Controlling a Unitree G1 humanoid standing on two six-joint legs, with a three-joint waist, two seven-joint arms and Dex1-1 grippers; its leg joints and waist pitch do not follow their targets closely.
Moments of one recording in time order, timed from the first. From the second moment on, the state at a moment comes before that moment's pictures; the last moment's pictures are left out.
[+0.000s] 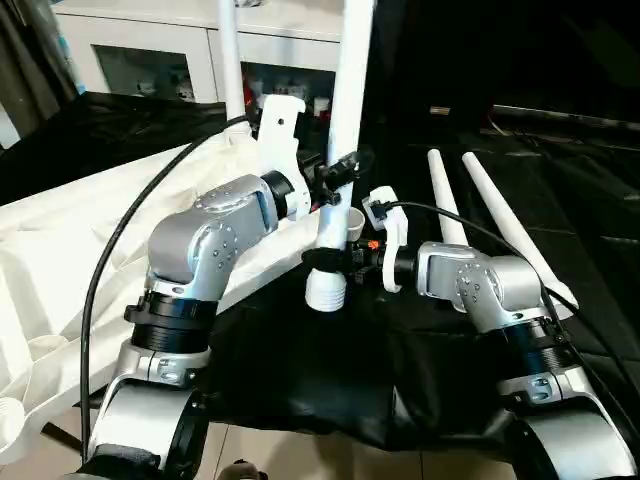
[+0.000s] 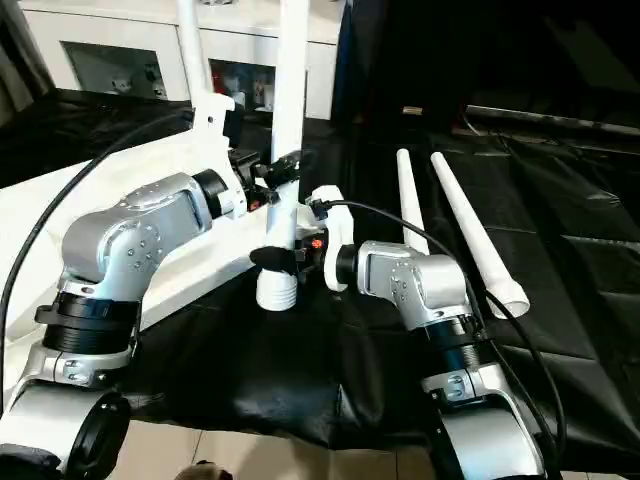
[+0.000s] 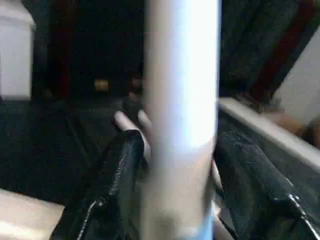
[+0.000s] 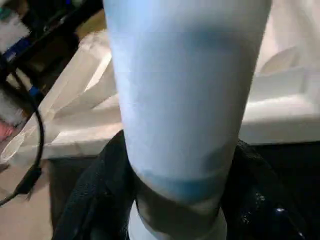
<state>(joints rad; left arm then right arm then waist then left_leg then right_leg) -0.78 0.12 0.06 0.08 -0.50 0.72 -0.36 -0.66 -0.17 0.06 0.33 0.47 0.83 0.71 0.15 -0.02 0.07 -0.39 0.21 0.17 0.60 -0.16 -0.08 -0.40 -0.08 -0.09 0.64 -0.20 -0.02</state>
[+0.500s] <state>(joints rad) -0.42 0.23 0.14 -0.08 -0.24 0.43 -0.20 -0.51 -0.13 -0.08 0.20 0.39 0.55 0.50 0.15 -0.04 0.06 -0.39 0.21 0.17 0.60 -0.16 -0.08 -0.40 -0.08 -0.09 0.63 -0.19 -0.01</state>
